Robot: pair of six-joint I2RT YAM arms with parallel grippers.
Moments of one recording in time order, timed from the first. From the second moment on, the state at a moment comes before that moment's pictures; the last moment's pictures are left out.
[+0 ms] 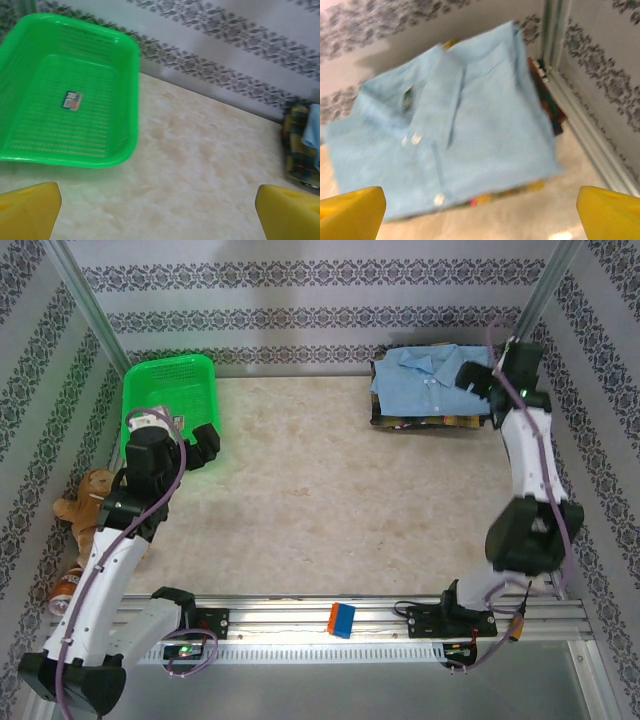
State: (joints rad) left arm -0.14 0.89 0.98 -0.52 -0.18 -0.45; right arm -0.18 1.57 1.48 -0.52 -0.04 0.24
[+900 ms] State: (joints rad) left arm 0.00 1.59 0.31 0.83 -0.08 -0.04; right arm 0.01 1.42 0.32 0.68 0.08 0.05
